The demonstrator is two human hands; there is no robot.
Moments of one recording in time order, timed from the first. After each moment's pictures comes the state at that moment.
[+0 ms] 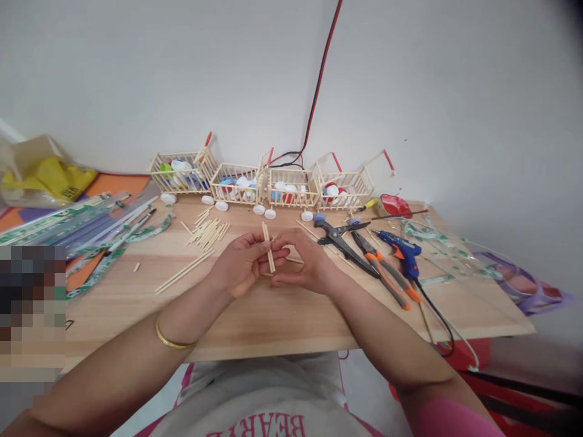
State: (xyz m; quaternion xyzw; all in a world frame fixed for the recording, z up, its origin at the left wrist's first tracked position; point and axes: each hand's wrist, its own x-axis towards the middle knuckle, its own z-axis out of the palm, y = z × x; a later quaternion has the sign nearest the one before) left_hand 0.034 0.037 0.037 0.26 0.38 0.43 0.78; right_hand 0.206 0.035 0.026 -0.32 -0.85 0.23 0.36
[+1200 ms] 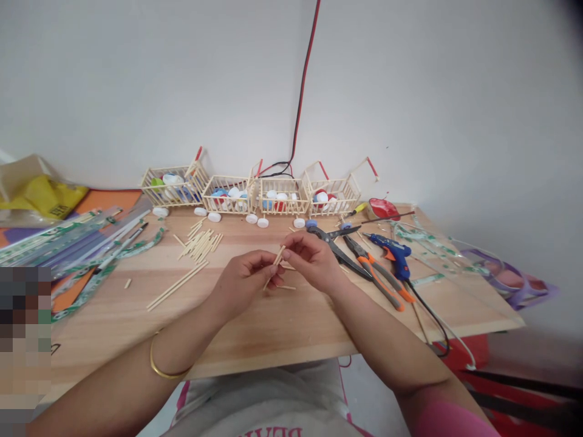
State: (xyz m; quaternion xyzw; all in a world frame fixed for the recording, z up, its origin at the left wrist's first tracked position) left_hand 0.034 0.023 0.038 0.56 0.39 0.36 0.63; right_hand 0.209 0.035 0.025 -0.37 -0.66 0.41 0.50
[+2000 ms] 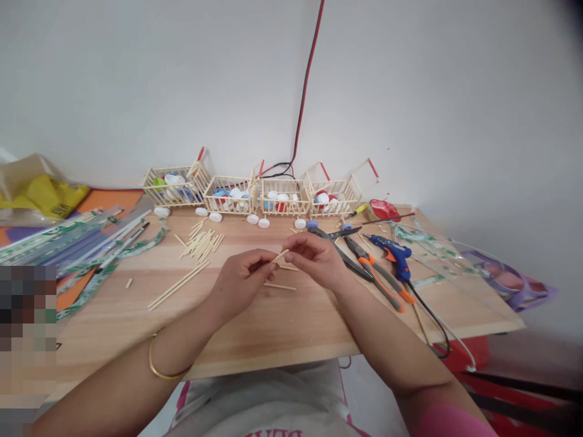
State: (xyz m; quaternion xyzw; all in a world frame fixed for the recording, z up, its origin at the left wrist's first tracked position) left_hand 0.028 0.025 0.041 0.67 0.43 0.36 0.49; right_hand 0.218 0.037 0.031 -0.35 -0.68 0.43 0.47
